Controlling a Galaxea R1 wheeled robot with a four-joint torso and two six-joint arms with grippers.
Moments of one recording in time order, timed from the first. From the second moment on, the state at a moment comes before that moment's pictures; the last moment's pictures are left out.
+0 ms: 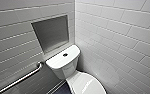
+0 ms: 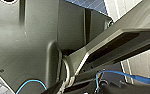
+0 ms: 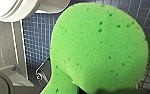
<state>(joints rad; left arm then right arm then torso) 1.47 2.56 -1.89 0.34 -0.07 -0.37 -1.45 2.27 -1.69 0.00 0.28 0.51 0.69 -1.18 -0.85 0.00</state>
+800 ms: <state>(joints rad) 1.51 2.70 -2.14 0.34 -0.07 -0.38 -1.54 2.47 -1.88 -0.05 0.29 0.51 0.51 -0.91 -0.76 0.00</state>
